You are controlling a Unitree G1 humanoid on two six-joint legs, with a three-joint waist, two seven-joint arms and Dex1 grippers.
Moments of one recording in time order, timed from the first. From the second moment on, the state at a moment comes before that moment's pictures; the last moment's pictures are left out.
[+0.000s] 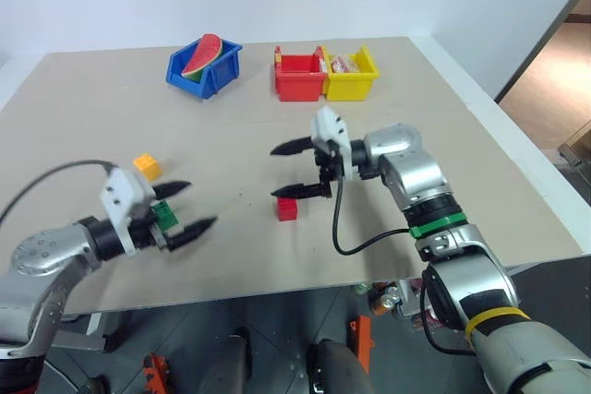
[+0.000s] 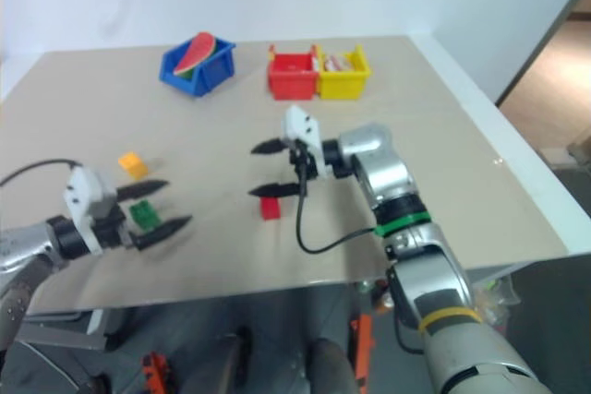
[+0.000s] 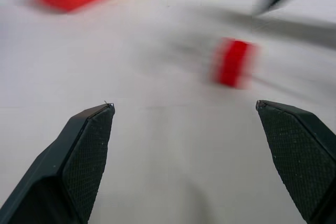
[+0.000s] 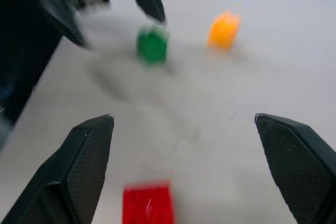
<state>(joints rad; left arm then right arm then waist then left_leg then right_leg) -0.05 0.74 0.28 -0.37 -0.56 0.41 -0.79 -0.98 -0.34 0.18 0.42 0.20 0.20 1.35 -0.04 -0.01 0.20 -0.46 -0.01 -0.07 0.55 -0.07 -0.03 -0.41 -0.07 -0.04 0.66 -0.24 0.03</state>
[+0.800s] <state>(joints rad) 0.02 0.82 0.43 -0.23 -0.55 0.40 -0.88 -0.78 -0.36 0.19 0.04 0.27 0.39 1.12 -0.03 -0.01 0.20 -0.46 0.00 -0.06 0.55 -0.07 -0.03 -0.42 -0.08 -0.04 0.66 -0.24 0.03</state>
